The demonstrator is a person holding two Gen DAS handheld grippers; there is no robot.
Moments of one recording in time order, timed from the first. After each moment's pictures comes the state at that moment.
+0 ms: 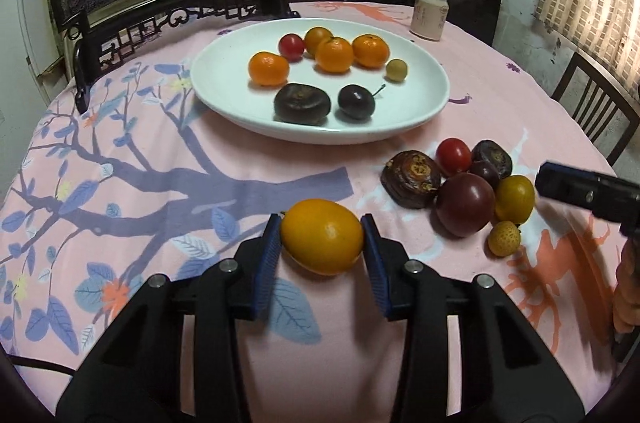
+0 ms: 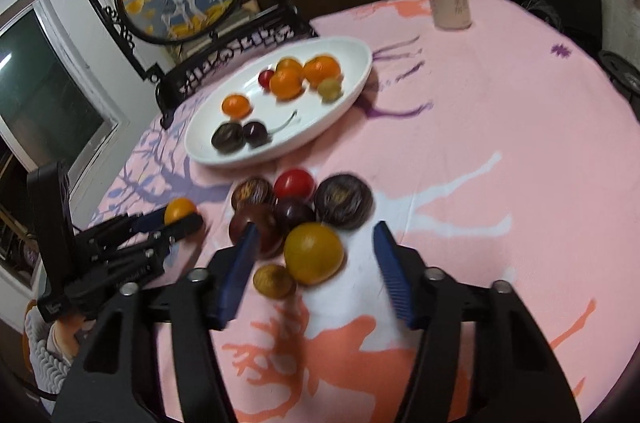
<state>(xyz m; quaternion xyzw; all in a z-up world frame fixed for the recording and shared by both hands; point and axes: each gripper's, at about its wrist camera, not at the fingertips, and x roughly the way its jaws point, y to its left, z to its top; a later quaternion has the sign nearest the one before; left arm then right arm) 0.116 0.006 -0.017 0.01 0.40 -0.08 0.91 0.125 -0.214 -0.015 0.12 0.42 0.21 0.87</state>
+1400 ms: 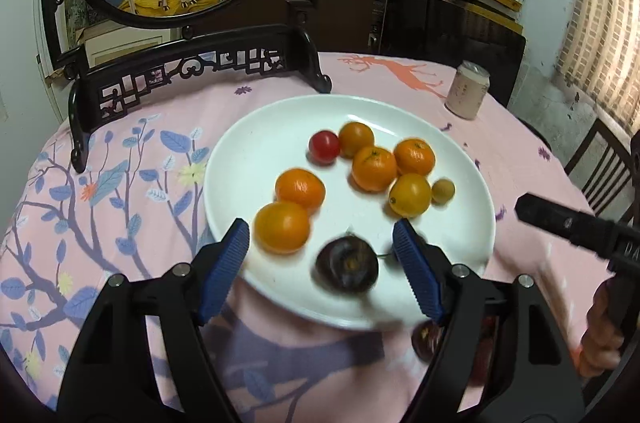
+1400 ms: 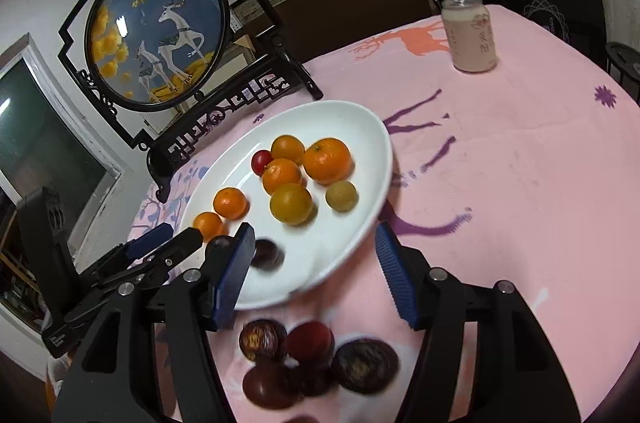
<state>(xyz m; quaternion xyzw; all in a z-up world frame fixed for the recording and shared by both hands) 0.198 0.024 0.025 -0.03 0.36 -0.05 0.93 0.220 -0.206 0.008 0.18 0.38 0.21 0.88</state>
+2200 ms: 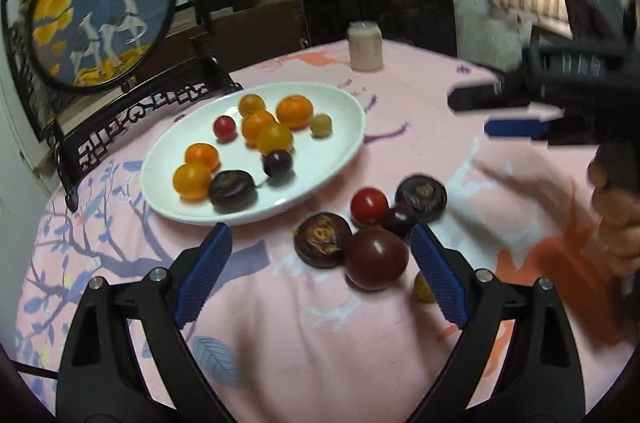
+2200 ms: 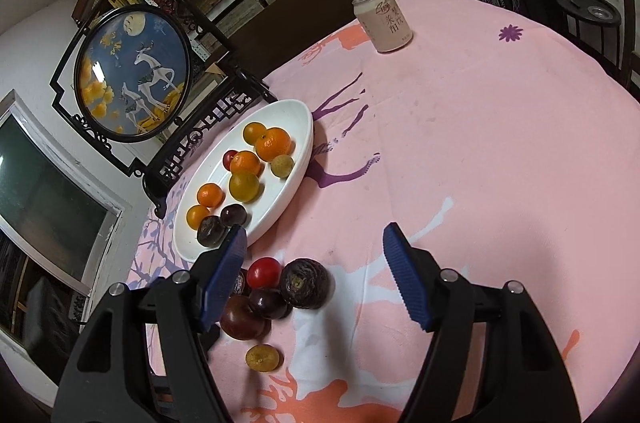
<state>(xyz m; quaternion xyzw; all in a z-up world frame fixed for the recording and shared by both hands) 0.105 -0.068 0.004 0.13 0.31 -0.12 0.93 0.160 -0.269 -0.002 0.26 0.38 0.16 0.88</state>
